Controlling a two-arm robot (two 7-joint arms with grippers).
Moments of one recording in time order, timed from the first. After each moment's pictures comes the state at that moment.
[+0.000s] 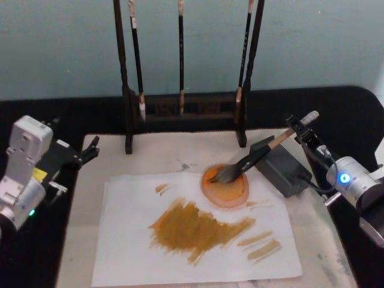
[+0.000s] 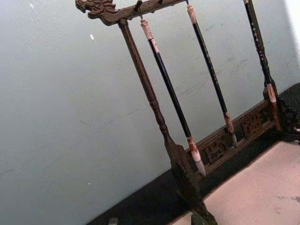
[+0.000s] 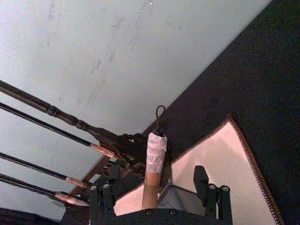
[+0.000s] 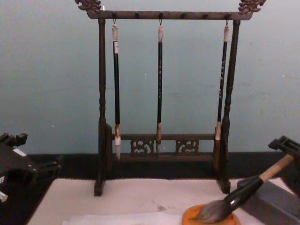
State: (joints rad) left arm -0.20 0.60 0.45 -1.41 -0.25 -0.12 0.03; right arm 0.27 0.28 -0.17 -1.23 1.23 0.25 0.12
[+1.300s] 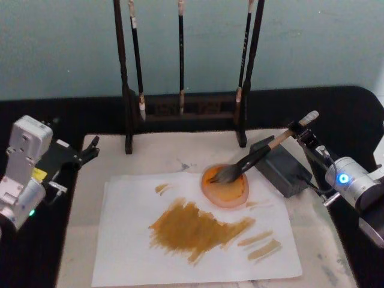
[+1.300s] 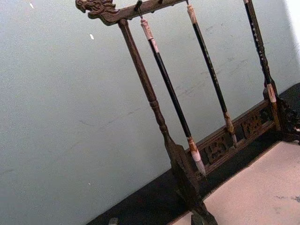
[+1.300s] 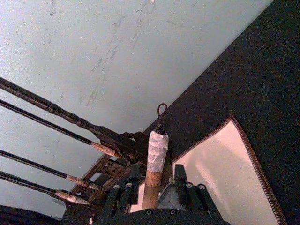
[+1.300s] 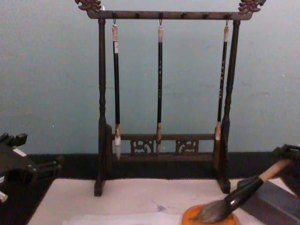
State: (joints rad) left arm -0.20 0.60 0.45 -1.41 -0.25 -0.12 0.03; right arm 0.28 0.29 -0.18 -1.22 1.24 0.24 0.14
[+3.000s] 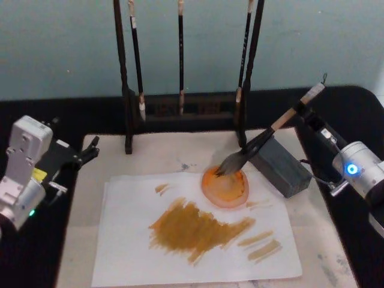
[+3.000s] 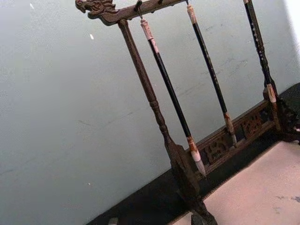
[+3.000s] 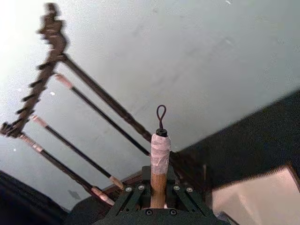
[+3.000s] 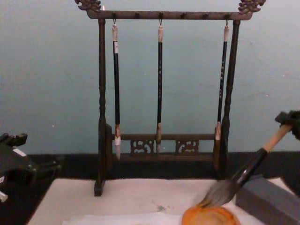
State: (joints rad) left arm -0.20 0.60 0.45 -1.41 -0.25 -0.12 0.03; right arm 0.24 0.40 -0.26 -1.38 1.20 0.12 0.21
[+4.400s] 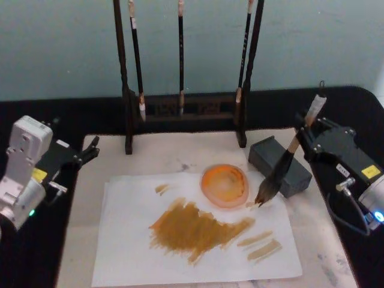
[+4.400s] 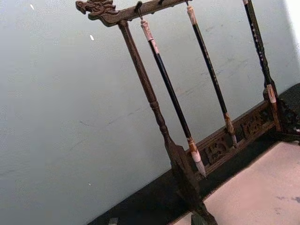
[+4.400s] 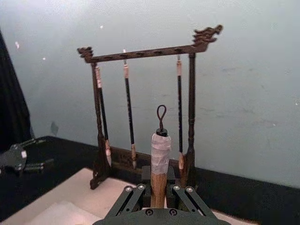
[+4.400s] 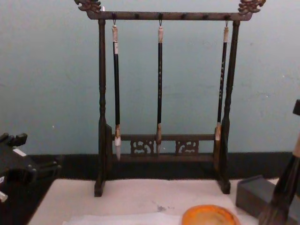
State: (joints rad) left arm -0.20 0.60 0.45 -1.41 -0.25 -0.12 0.03; right arm -0.04 0.61 -0.26 -1.76 0.67 -0.13 0.23
